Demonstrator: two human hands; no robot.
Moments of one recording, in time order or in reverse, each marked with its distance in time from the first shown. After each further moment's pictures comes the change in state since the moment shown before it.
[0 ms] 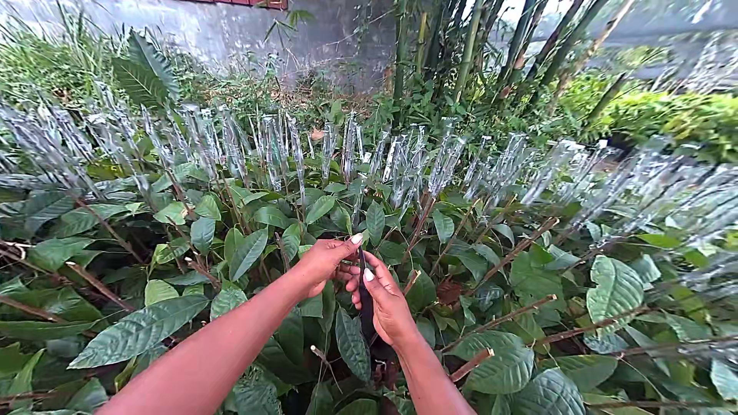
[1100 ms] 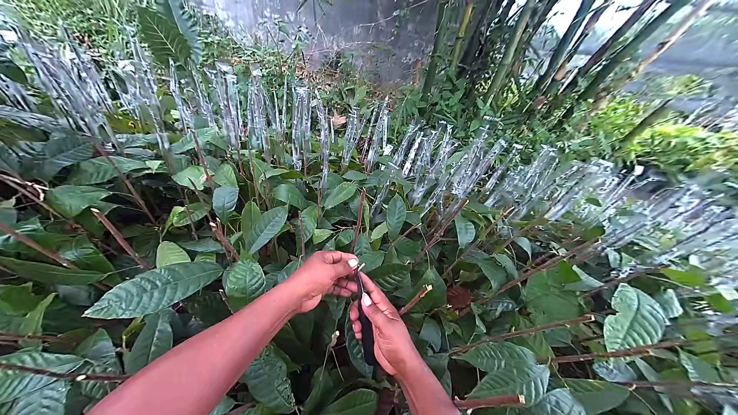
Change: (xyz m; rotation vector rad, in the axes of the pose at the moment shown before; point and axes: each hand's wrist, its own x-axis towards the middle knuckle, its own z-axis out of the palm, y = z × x) left_hand -0.044 -0.037 -0.020 -0.100 0.077 -0.131; right_hand -0.037 0.029 0.013 -0.014 -0.088 0.252
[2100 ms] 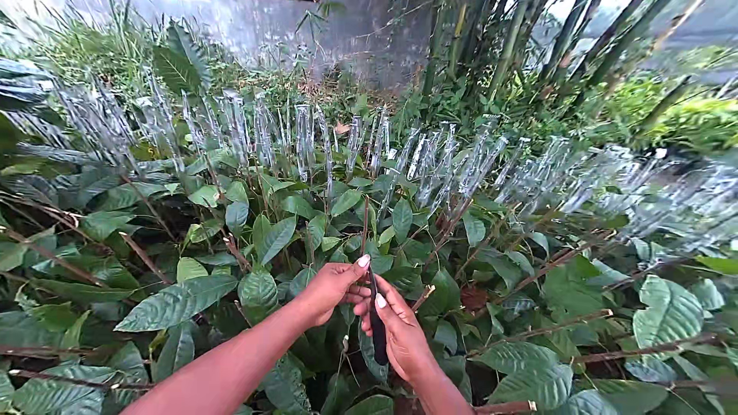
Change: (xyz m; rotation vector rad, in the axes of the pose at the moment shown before) left_hand -0.008 -0.005 0.009 0.028 -0.009 0.116; right_hand -0.005 -0.013 0.013 -0.025 0.037 -0.165
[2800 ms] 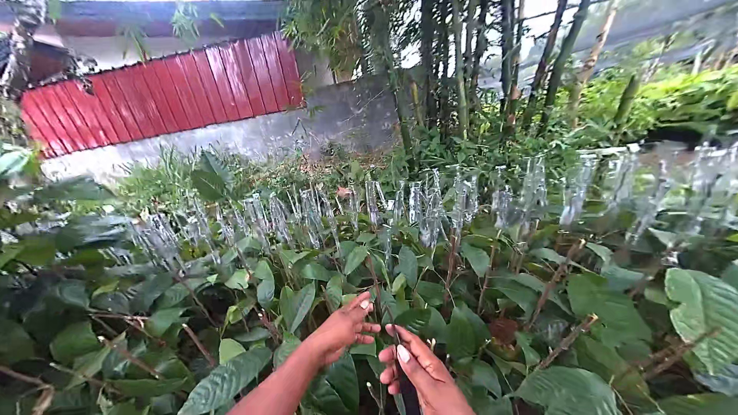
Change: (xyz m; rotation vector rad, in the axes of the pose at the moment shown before) left_hand 0.001 0.042 -0.015 0.179 -0.050 -0.062; right_hand -0.025 -0.047 0.026 -0.030 0.051 -0.029
